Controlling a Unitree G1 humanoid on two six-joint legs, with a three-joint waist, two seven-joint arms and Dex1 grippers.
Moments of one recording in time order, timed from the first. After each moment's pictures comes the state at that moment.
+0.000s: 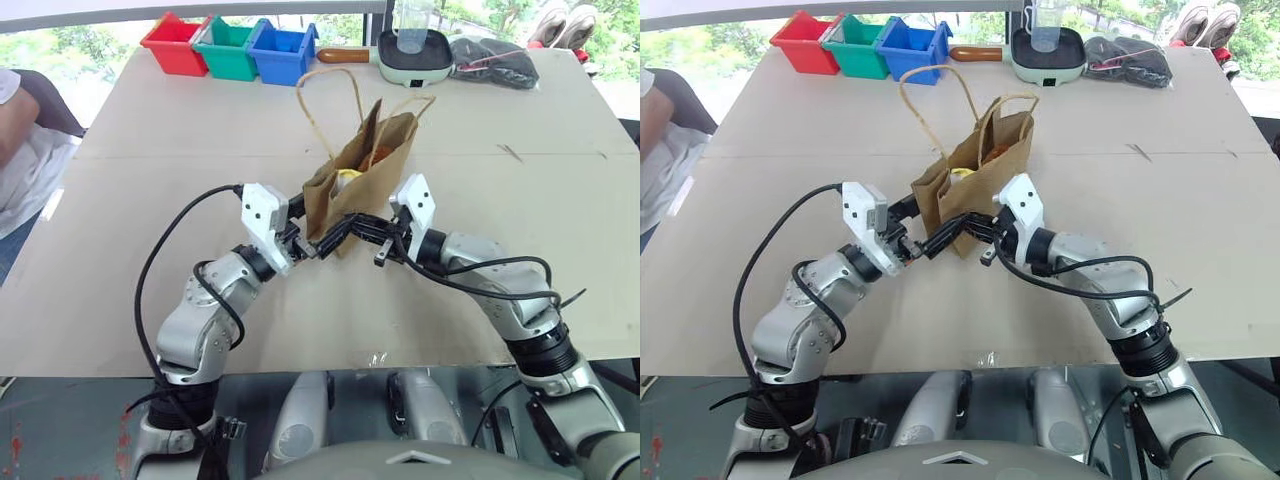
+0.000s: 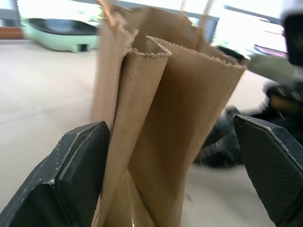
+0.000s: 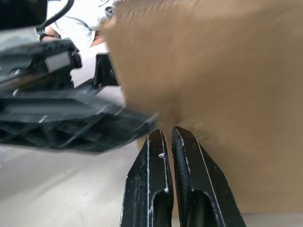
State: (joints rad) left arm -0.19 0.32 0.02 -0.38 -0.47 0.43 -0.53; right arm -0.45 -0.32 0.30 -0.23 0.49 0.55 0.56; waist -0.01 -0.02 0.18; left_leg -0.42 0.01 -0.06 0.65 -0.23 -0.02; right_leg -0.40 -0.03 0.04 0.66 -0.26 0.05
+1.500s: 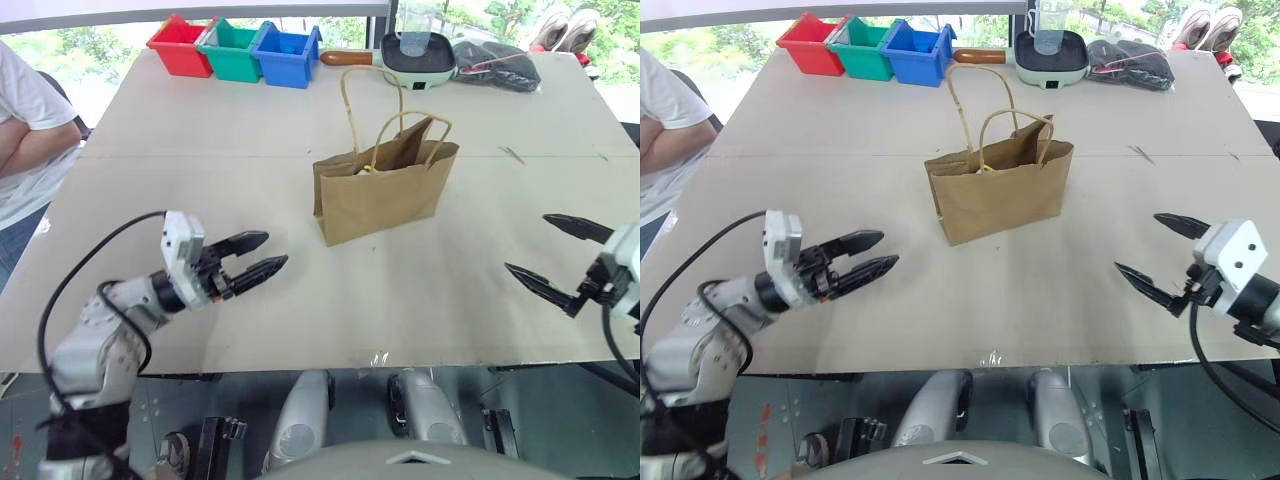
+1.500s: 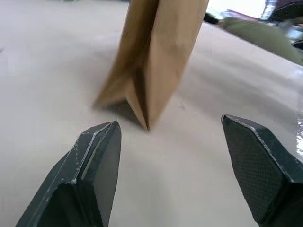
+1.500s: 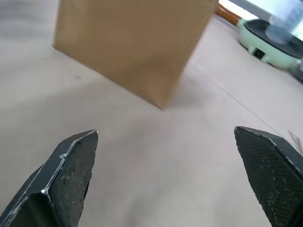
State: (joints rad) left arm 0.07 0.64 0.33 -0.36 -0.67 0.53 -0.96; right arm 0.24 -0.80 -0.50 -0.50 0.49 0.30 0.91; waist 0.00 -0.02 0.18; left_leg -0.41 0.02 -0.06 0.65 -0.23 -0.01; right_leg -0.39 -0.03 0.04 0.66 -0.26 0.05
